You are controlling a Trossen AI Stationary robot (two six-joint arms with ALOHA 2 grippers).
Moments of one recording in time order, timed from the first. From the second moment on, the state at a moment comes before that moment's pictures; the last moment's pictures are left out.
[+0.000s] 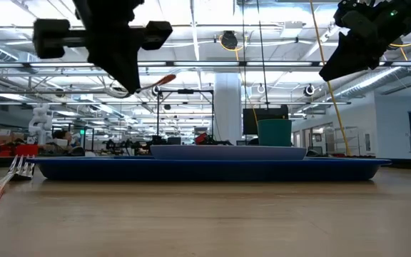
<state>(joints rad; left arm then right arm) -0.18 1.51 1.11 -0.70 -0.08 0.75 0.12 0.68 0.60 -0.66 0.62 0.50</state>
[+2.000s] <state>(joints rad) 0.05 1.60 1.04 -0.81 0.00 1.40 0.12 0.68 0.60 -0.66 0.64 0.45</state>
